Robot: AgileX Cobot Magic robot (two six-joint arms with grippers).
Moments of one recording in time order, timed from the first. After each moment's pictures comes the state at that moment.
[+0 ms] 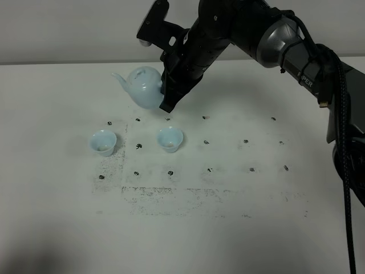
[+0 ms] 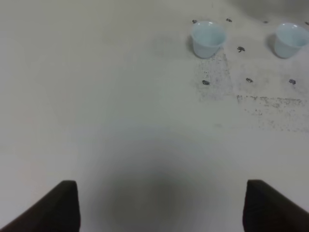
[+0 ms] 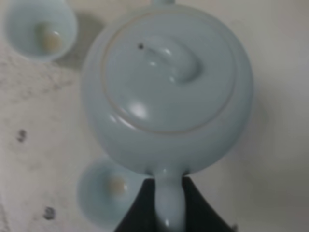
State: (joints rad) left arm 0.03 0.00 -0.47 -0.10 1.06 0.04; right arm 0.54 2.29 -2.17 0.23 1.06 -0.75
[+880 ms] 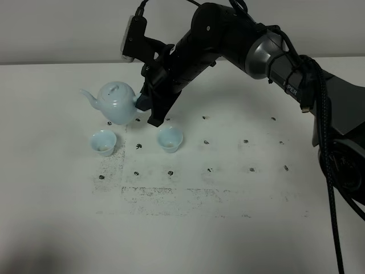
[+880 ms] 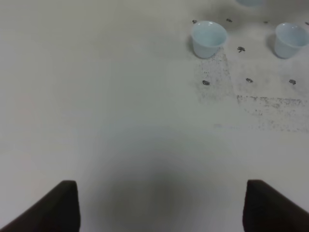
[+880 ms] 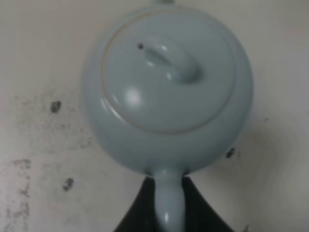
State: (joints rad) left arm 0.03 0.00 -0.47 -0.10 1.06 0.04; right arm 0.54 2.36 -2.17 0.48 1.00 -1.07
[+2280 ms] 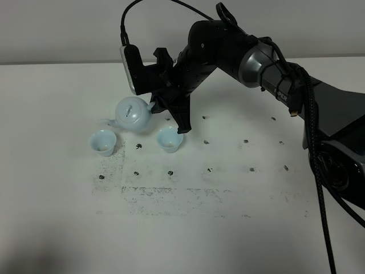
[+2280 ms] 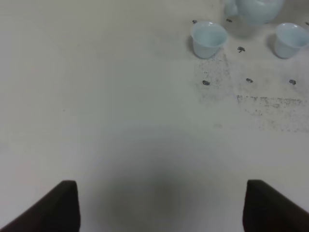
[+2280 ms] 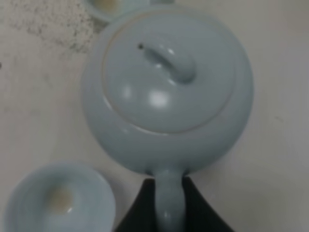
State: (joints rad) left arm 0.03 0.00 -0.47 -0.10 1.06 0.04; right arm 0.54 2.40 -2.17 0.32 0.95 -1.51
